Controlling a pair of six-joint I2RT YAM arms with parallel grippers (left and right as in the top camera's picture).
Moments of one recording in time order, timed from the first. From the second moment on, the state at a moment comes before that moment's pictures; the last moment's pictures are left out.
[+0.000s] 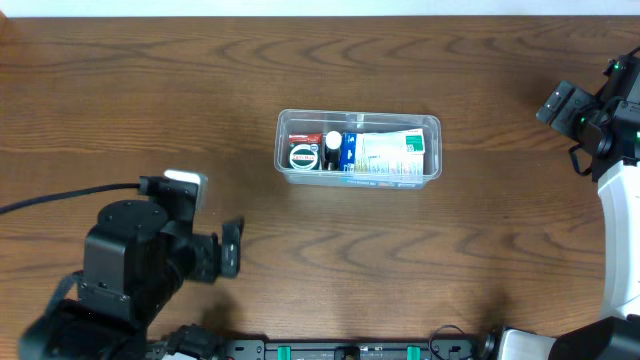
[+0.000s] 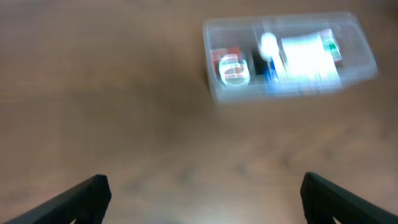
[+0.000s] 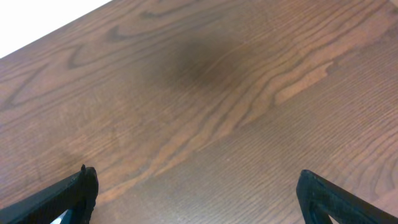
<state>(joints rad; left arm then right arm) -0.31 0.77 1.25 -1.22 -0.03 -0.14 -0.27 1.46 1.31 -0.69 0.11 0.28</state>
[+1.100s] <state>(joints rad) 0.02 0.14 0.01 0.01 0.10 -0.12 -0.27 1.46 1.31 -0.69 0.11 0.28</state>
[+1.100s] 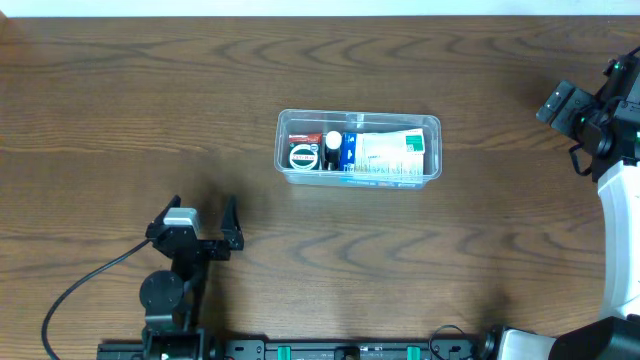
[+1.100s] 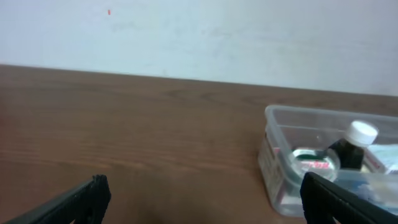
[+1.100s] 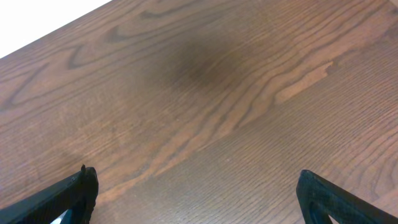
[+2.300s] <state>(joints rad) 0.06 0.01 0.02 -0.10 0.09 -0.12 -0.27 1.46 1.31 -0.69 0.11 0.28</state>
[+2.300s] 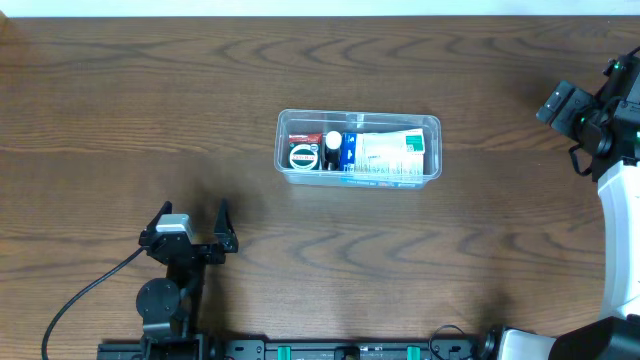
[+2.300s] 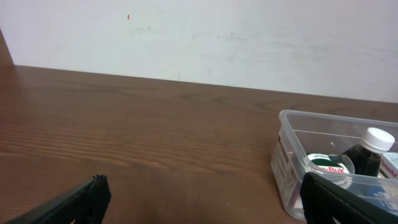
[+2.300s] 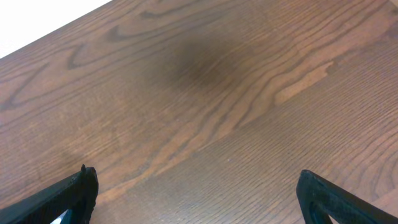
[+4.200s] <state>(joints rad) 0.06 0.01 0.02 -0.10 0.09 -0.12 -0.03 0.35 0.56 -0.20 -0.08 -0.01</state>
